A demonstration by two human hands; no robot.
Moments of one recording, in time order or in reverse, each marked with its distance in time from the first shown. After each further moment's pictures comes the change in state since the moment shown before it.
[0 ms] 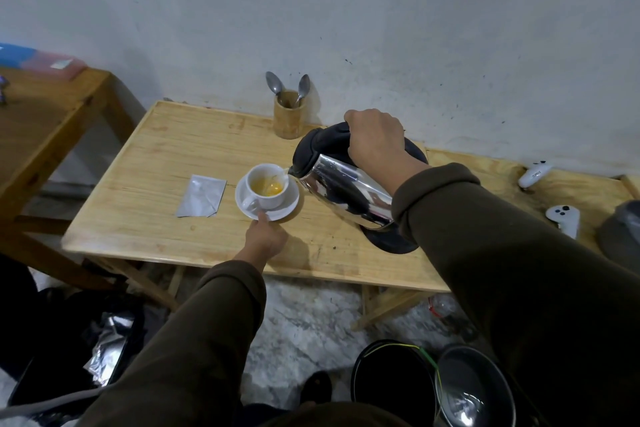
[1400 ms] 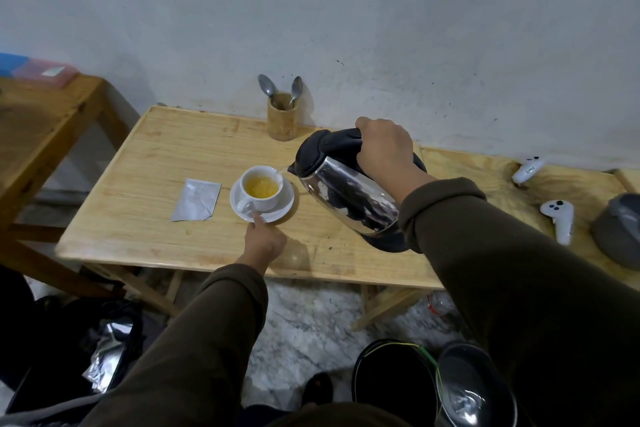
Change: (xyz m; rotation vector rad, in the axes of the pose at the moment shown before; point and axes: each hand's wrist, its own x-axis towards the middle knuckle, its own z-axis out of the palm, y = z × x) left_hand -0.005 0.009 0.008 -0.097 0.043 -0.039; right_hand -0.011 0.026 0.014 0.090 0.066 0.049
